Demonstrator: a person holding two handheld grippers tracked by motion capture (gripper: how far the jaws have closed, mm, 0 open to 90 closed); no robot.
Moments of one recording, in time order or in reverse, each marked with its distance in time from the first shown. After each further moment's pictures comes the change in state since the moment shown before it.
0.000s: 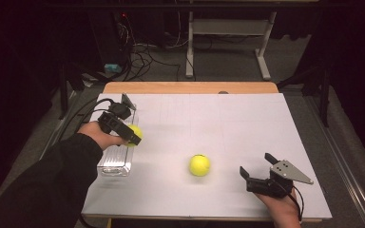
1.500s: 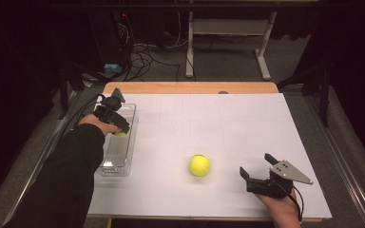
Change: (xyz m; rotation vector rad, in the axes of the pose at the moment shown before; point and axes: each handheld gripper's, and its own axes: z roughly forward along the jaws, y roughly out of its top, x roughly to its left) left arm 0.076 0.023 0.047 0.036 0.120 -0.211; right arm 0.000 -0.002 0.000 0.009 0.001 -0.001
